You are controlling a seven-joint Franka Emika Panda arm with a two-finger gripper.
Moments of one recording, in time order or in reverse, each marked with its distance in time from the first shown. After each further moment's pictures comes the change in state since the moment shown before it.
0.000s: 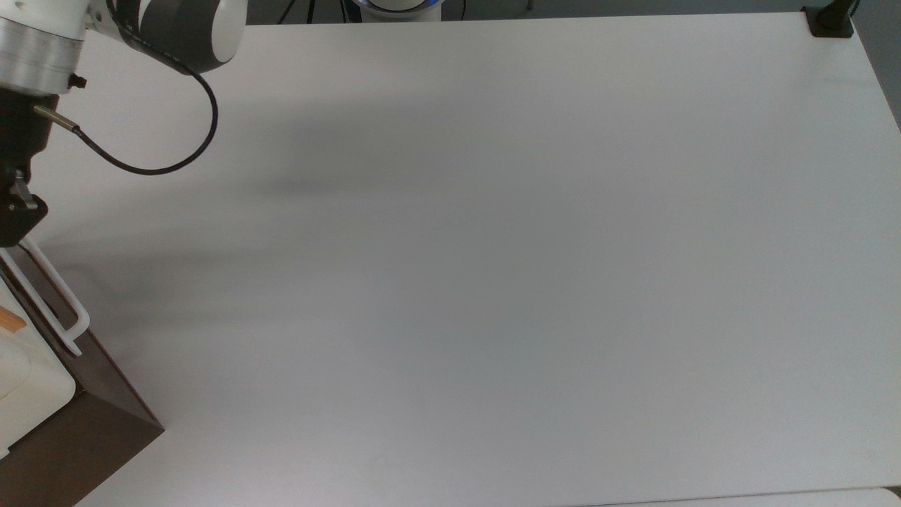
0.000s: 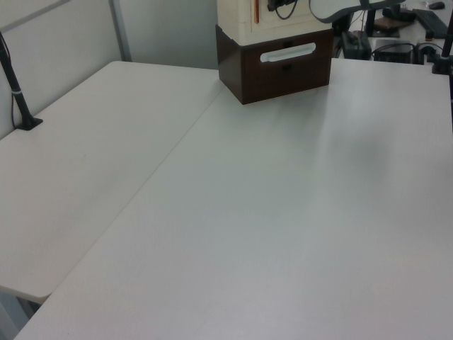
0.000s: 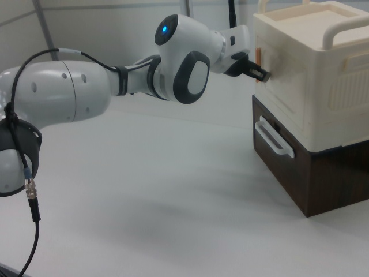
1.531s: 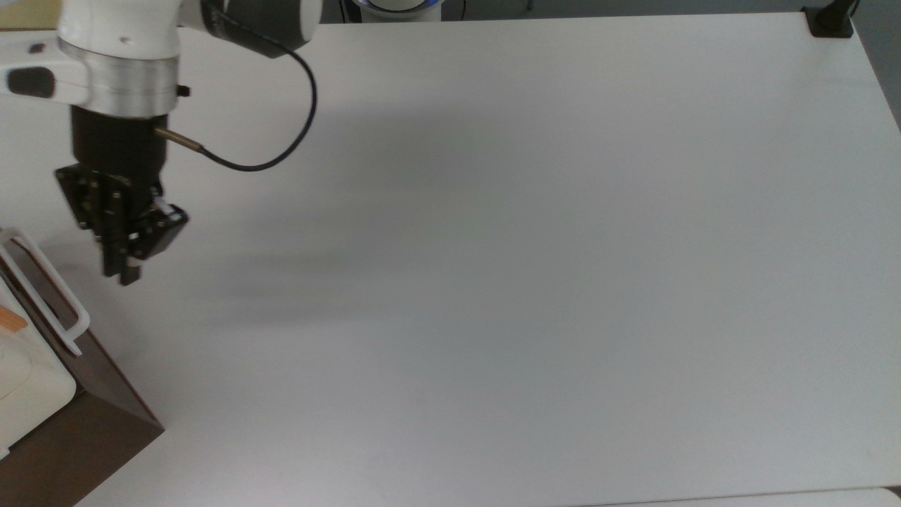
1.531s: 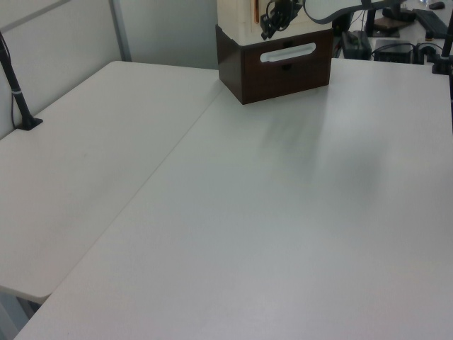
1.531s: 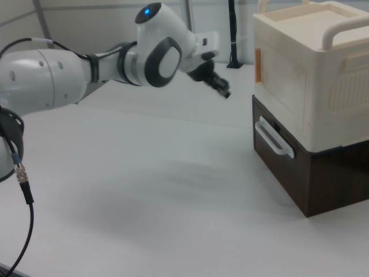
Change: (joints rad) arm 0.125 -0.070 0.021 -0.043 0.008 -0.355 0.002
